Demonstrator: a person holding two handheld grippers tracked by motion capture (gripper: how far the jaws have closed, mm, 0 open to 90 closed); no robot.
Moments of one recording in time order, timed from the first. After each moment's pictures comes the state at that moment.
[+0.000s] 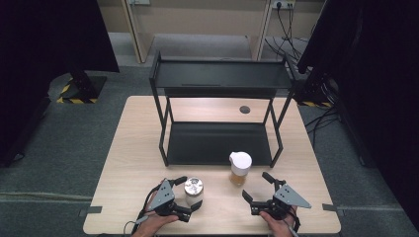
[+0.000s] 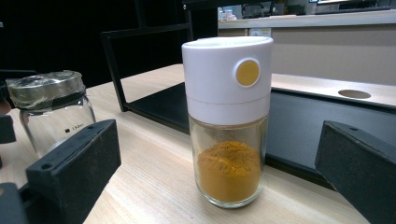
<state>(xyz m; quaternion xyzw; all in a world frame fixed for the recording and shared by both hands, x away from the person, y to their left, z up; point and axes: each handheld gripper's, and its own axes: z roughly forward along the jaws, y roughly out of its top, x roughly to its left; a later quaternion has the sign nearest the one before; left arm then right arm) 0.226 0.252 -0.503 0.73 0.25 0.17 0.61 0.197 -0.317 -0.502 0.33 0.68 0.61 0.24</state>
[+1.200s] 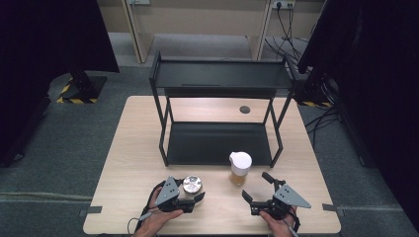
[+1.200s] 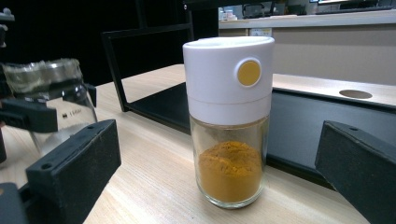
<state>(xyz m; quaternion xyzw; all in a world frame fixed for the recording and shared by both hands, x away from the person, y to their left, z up) 0.231 0.244 -0.483 0.74 0.26 0.17 0.59 0.197 -0.317 -0.502 0.33 0.68 0.61 0.24</state>
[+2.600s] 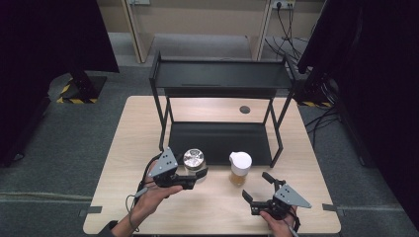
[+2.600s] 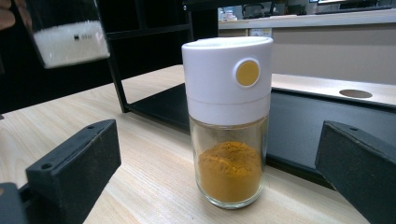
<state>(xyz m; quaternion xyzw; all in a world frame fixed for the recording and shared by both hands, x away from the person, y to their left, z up) 0.265 0.244 -0.388 0.73 0.24 0.17 0.61 0.197 -0.318 -0.503 0.33 0.67 0.62 0.24</state>
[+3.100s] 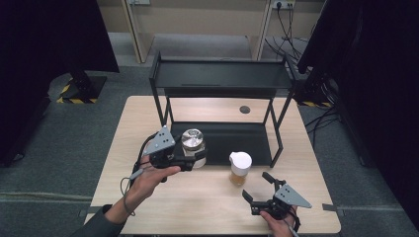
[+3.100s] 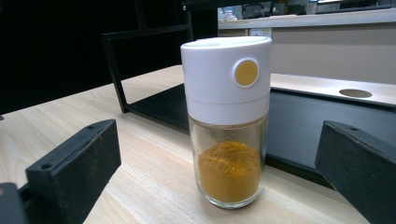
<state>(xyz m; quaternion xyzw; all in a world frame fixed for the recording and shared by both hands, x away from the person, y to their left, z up) 0.286 0.243 -0.327 0.74 0.25 0.17 0.61 0.197 -0.318 -0.503 0.33 0.67 0.62 0.24</state>
